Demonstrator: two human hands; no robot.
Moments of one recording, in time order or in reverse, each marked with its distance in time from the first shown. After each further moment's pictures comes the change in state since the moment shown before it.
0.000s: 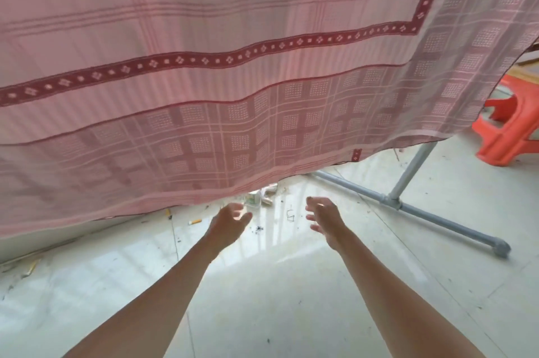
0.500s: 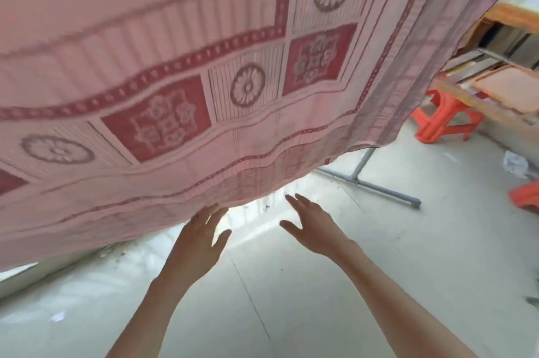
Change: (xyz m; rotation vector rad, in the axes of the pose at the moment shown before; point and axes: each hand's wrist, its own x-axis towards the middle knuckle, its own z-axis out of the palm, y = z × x) left_hand -0.237 0.116 -0.262 0.546 -0.042 0.452; right_hand -0.314 -0.212 0.010 -1.100 -0.184 -0.359
